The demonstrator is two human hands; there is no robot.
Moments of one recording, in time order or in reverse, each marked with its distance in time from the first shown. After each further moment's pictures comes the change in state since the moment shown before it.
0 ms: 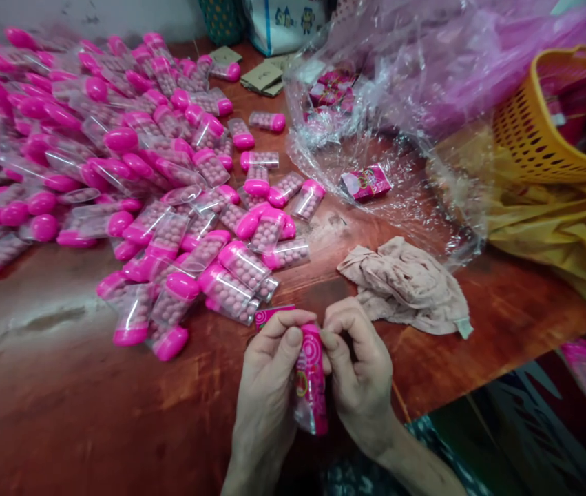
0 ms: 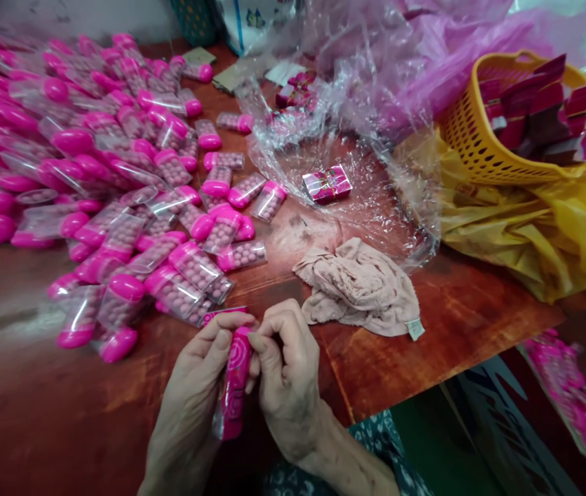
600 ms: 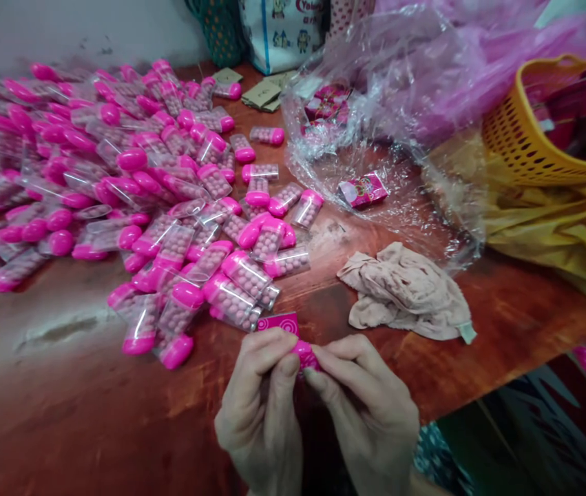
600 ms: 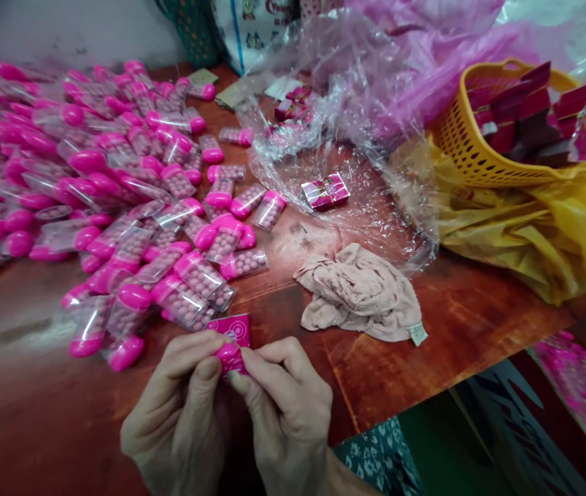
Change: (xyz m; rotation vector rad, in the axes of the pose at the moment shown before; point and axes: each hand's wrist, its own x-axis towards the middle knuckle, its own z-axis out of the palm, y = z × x) left_hand -0.010 -0.013 -0.004 0.601 0.273 0.966; right_hand -0.018 -0.017 -0.001 -0.008 0.010 -0.125
